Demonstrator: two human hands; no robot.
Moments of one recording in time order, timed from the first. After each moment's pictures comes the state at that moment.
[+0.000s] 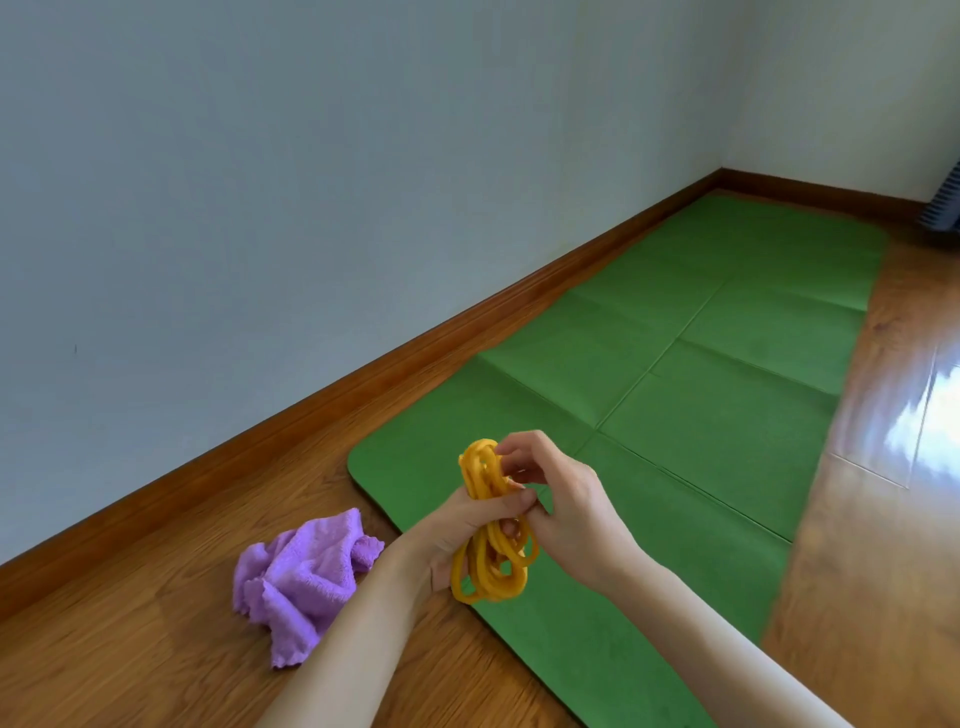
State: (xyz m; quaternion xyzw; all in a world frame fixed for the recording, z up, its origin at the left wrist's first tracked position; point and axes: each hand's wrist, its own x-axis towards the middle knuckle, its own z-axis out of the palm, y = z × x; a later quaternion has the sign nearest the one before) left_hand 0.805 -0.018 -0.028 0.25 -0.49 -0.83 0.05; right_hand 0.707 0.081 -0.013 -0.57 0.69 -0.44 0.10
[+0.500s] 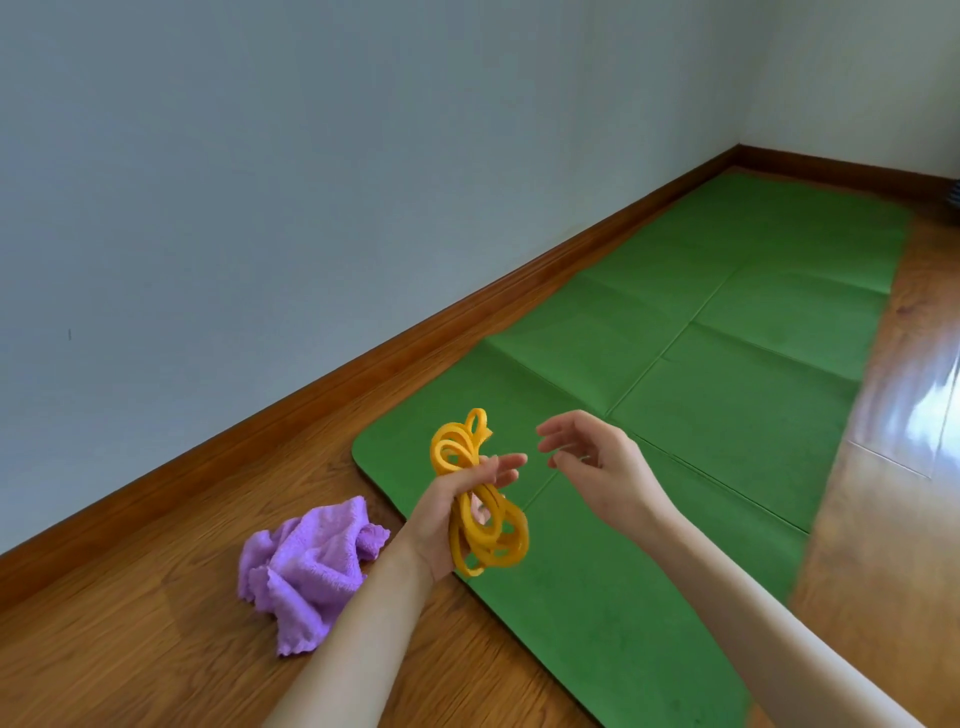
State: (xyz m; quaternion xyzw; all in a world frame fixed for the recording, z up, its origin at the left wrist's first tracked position) left_hand 0.804 -0.033 -0.047 0.28 -0.42 -0.85 0.14; right_hand 0.676 0.075 -0.012 -0.42 0.74 -0.49 0.21
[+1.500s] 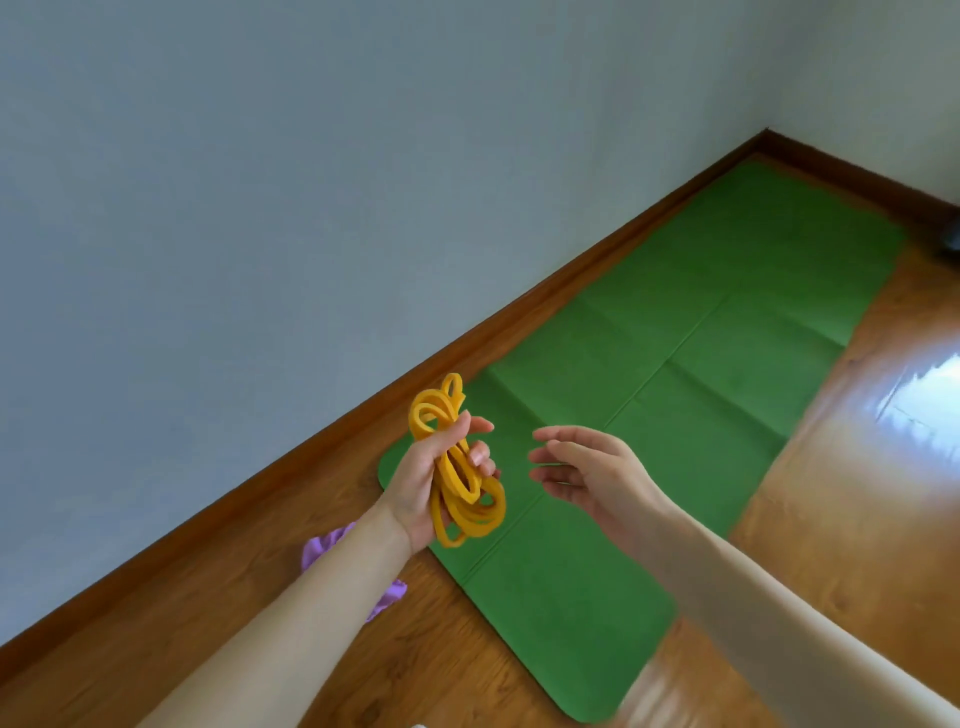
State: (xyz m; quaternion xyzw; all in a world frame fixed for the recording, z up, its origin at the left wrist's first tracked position) left_hand 0.783 -0.083 0.223 0.31 -0.30 -0.89 0.15; right_hand 0.651 0.029 0.252 -0.11 0.66 -0.54 0.51
